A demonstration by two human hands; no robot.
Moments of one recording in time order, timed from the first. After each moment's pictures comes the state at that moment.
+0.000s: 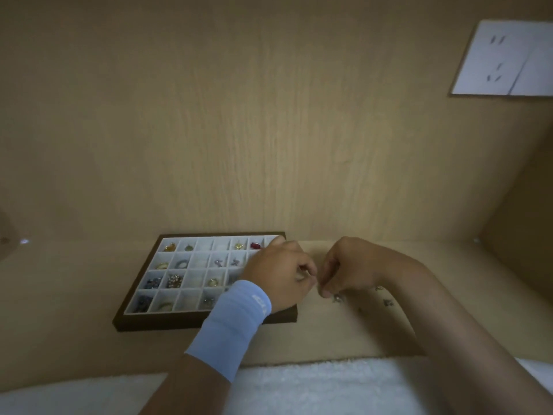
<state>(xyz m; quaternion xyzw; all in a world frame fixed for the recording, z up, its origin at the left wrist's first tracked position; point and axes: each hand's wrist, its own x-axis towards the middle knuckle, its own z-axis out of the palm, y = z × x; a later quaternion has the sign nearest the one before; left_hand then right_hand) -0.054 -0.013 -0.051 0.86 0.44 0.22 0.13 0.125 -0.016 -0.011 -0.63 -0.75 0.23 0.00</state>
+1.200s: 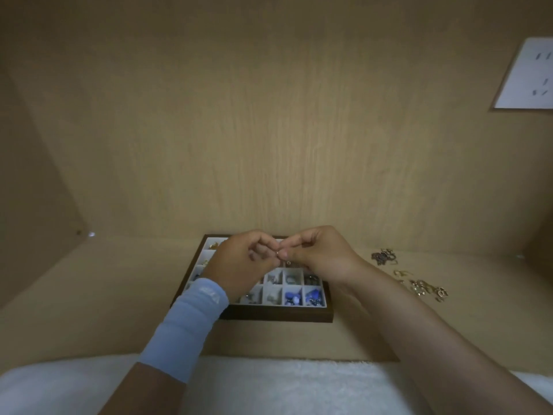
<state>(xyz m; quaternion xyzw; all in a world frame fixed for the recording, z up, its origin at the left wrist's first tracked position) -0.155 -0.024 -0.031 0.70 0.52 0.39 0.30 0.030 -0.015 -0.016 -0.50 -0.64 0.46 0.37</state>
